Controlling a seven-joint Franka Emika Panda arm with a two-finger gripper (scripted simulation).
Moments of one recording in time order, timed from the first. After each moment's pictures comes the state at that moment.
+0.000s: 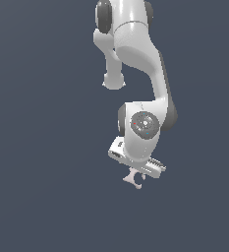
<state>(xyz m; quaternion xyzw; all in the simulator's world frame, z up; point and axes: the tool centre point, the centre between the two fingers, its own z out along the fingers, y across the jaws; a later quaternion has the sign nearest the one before) 0.108 0.074 0.090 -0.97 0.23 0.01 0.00</state>
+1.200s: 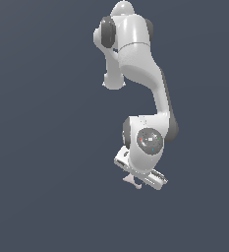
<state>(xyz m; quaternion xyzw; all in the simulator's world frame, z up) 0.128 0.091 0.045 -0.96 0.28 0.00 0.00</state>
